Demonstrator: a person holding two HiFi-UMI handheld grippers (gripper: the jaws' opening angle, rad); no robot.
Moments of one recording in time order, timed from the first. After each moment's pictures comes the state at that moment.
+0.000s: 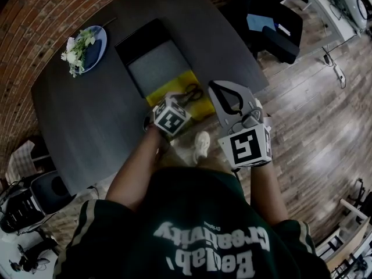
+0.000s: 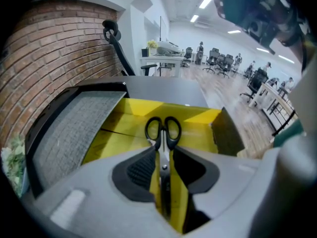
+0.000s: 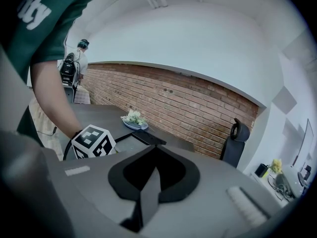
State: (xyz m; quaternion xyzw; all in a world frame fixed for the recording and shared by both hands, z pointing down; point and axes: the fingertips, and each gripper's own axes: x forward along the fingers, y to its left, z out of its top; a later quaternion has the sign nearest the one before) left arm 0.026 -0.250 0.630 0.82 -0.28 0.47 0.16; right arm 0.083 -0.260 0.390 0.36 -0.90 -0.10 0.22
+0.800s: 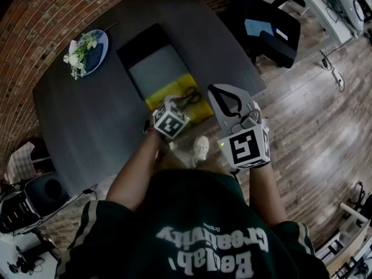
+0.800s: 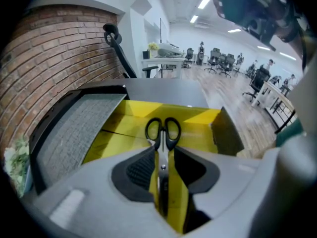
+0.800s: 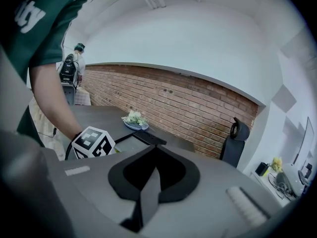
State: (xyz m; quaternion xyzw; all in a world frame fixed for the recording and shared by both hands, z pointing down) left arm 0.025 -0.247 0.627 0.82 -0.29 0.47 0.15; right arm 0.088 -0.252 0.388 0.36 -0.90 -0.09 0.22
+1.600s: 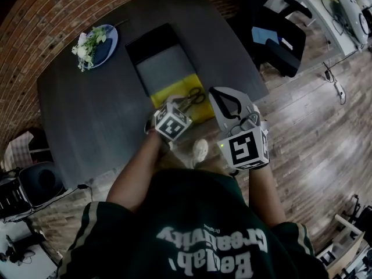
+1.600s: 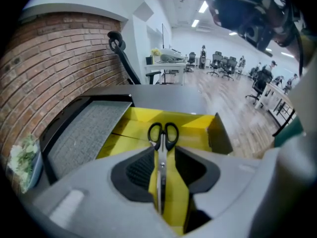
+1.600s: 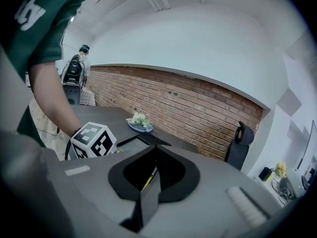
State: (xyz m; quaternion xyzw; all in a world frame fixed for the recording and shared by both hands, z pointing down) left arm 0.021 -0.239 0.607 0.83 -0.31 0.45 0.13; right arm 0.074 -0.238 0.385 0.33 -0.91 -0.11 0.22
